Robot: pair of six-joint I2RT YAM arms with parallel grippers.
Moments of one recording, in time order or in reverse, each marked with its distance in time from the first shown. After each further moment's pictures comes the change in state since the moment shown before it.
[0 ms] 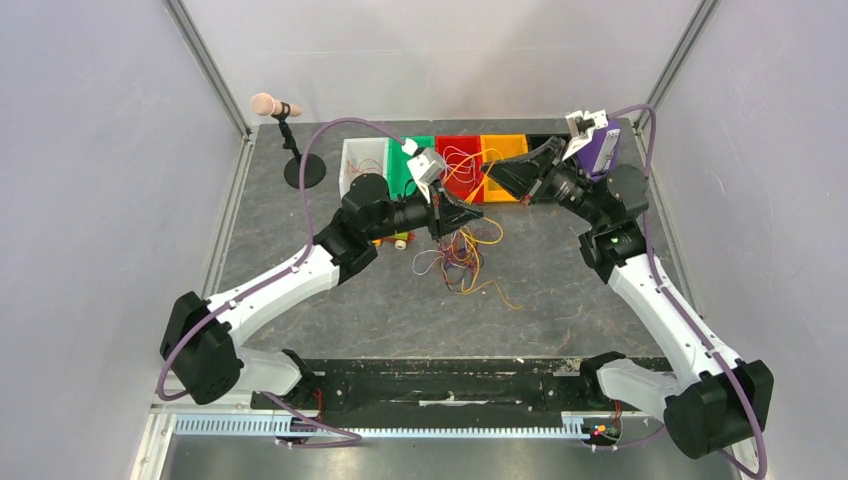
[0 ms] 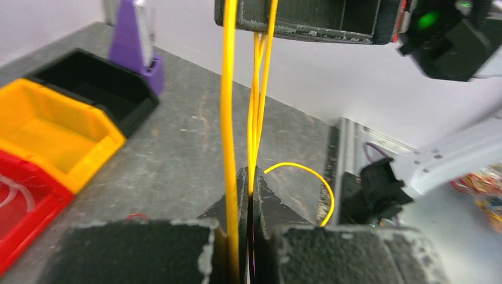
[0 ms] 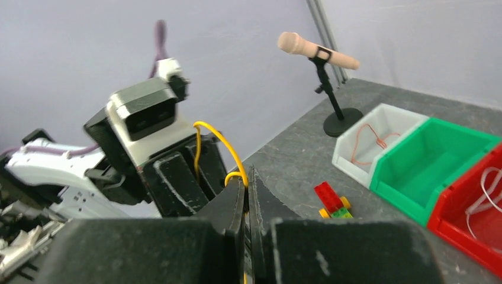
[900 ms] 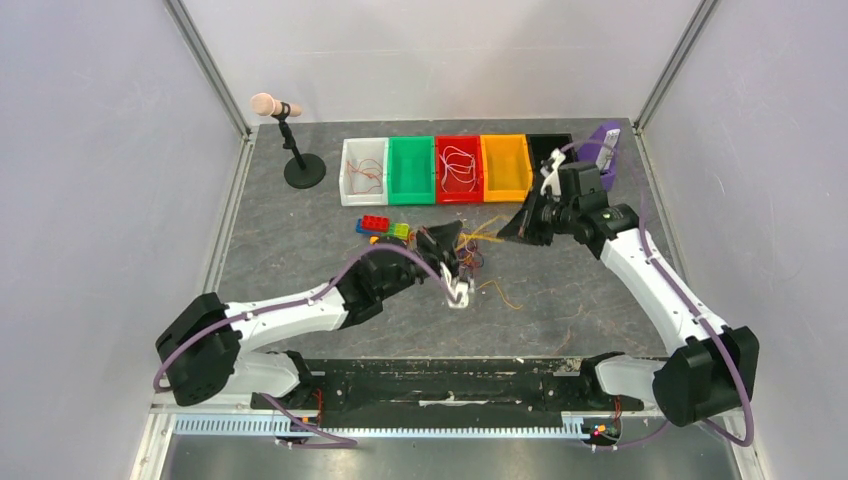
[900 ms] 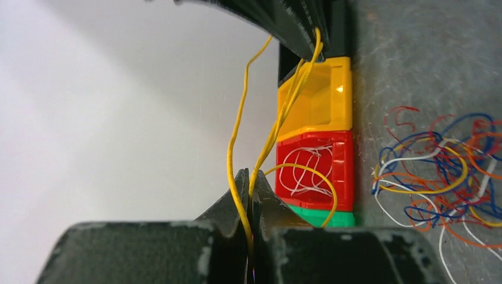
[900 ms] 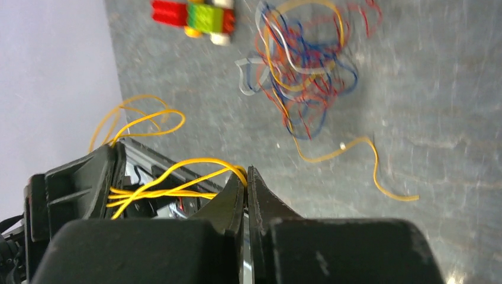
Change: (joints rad) left arm -0.186 -0.055 -0.308 0.158 -0.542 1.555; right arm -0.040 0.150 0.163 -1.115 0.277 -0.042
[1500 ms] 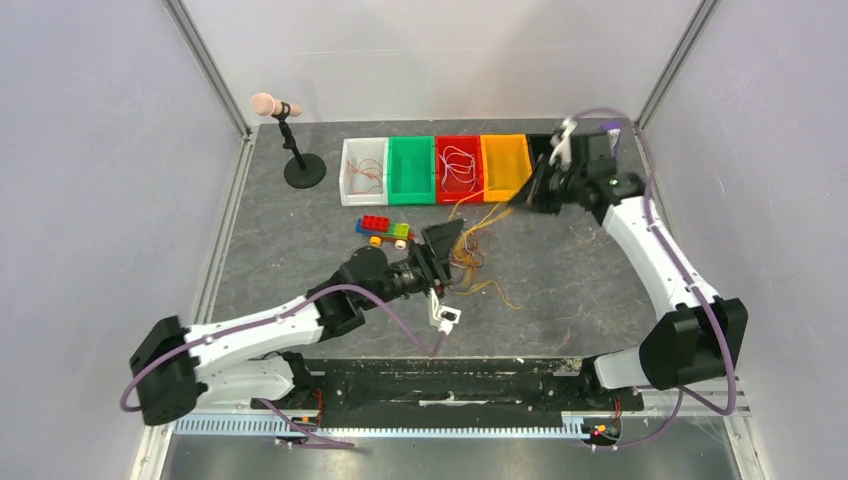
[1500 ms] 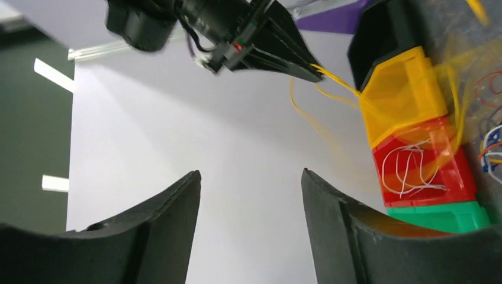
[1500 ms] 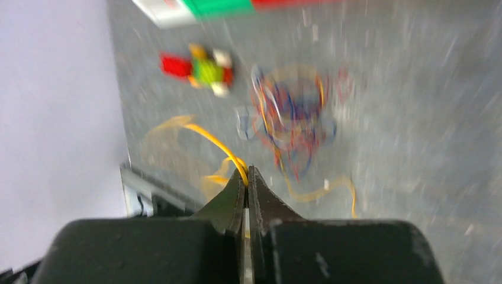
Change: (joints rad) left arm -0.087 -0.138 -0.068 -0.067 0.111 0.543; right arm -0.053 0.143 0.107 -0.093 -0.051 -0.051
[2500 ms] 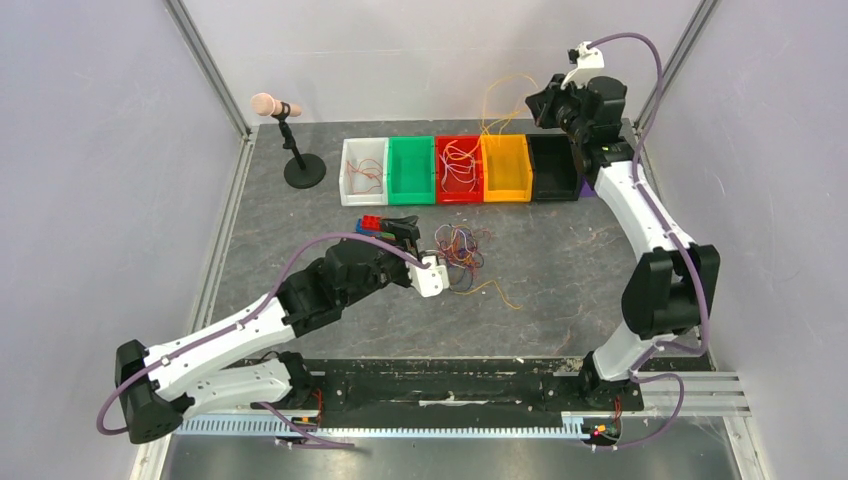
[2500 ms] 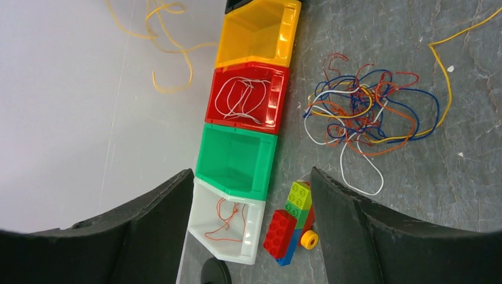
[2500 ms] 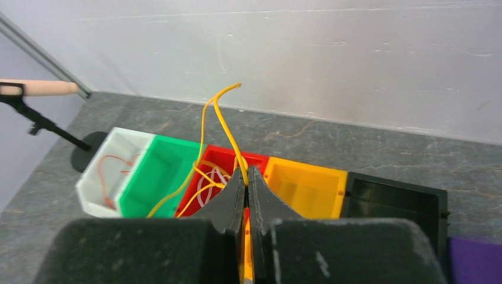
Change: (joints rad) left arm 0.032 -0.198 0.183 -0.606 -0.251 -0.882; right arm -0.104 0.262 0.288 0.742 0.197 -0.372
